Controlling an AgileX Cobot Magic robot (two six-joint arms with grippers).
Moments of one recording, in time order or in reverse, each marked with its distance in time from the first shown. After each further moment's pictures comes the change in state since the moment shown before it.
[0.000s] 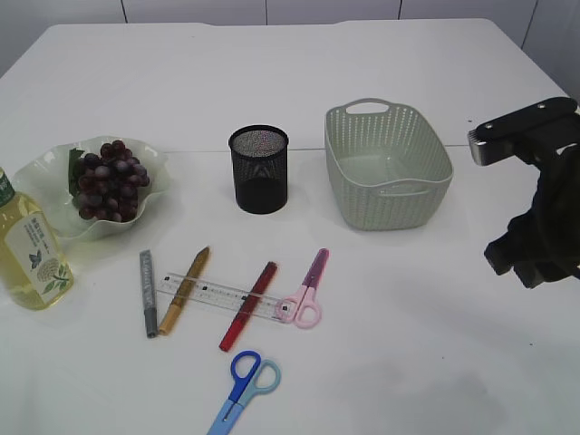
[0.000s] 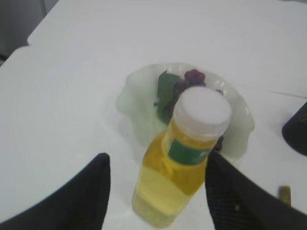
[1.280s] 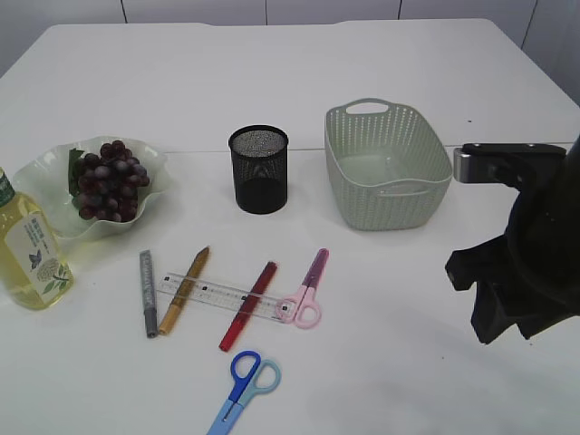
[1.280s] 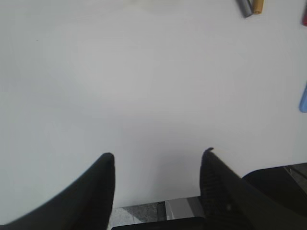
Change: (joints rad) left arm -0.072 -0.148 -0.341 -0.205 1.254 0.392; right arm 0.002 0.000 -0.004 0.409 0.132 -0.018
